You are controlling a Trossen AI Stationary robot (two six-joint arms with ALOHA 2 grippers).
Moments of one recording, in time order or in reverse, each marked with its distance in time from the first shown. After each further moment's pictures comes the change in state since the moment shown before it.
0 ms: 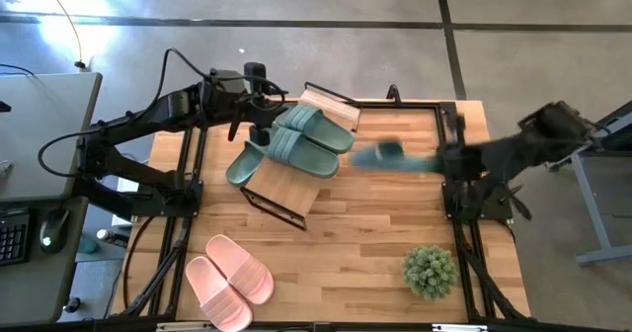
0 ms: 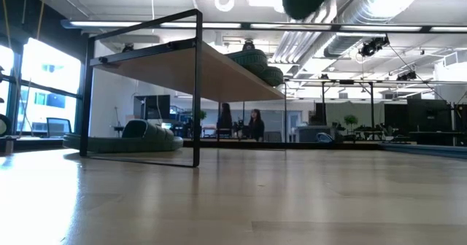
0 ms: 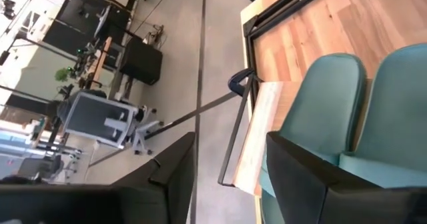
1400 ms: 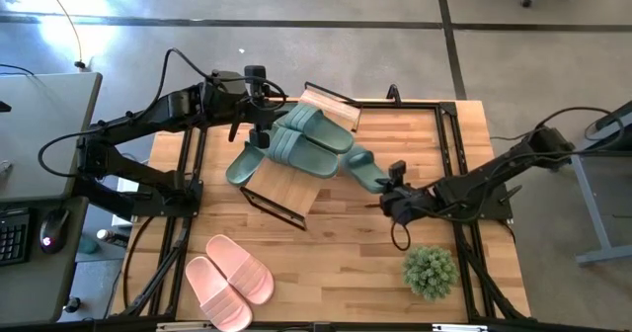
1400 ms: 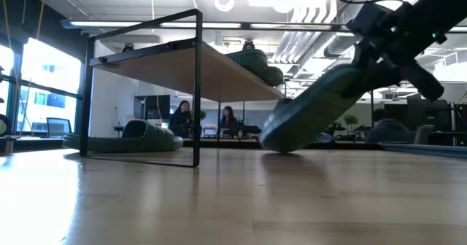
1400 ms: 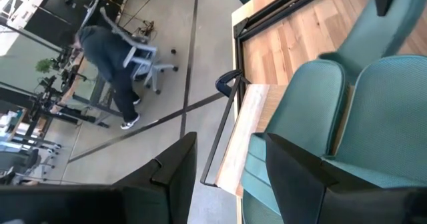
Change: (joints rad) left arm 0.000 0.001 0.000 -0.028 0.024 -0.073; right arm -0.166 -0.056 -1.398 1.223 0.322 -0.344
